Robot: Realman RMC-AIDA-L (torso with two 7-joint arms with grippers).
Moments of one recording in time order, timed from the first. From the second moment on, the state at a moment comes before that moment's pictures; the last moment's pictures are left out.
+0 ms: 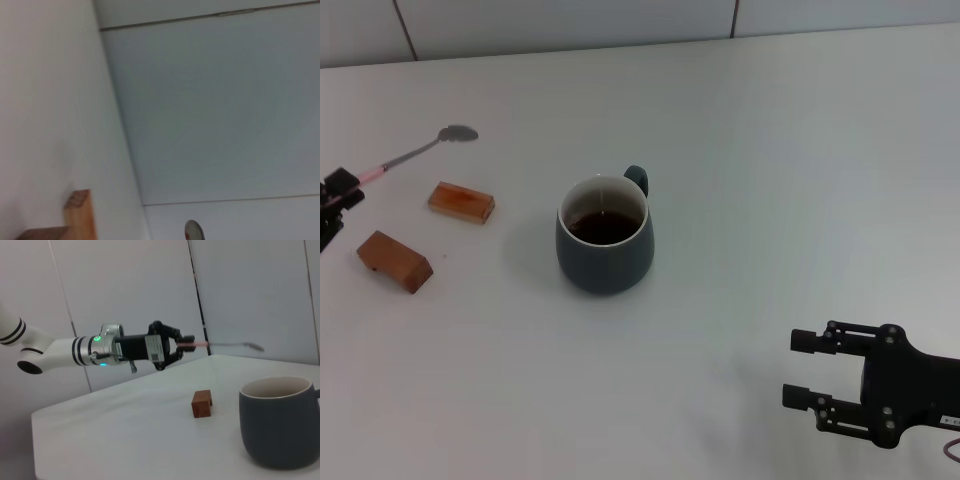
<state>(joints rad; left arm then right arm) -0.36 -1.93 0.07 0.25 2.03 1.59 -2.21 0.33 2.08 -0.37 -0.41 -2.26 -1.79 0.85</state>
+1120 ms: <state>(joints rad) -0.61 -2.06 0.73 1.13 1.82 1.88 -1.83 0.32 2.08 -0.37 -0.37 -2.27 -1.73 0.87</state>
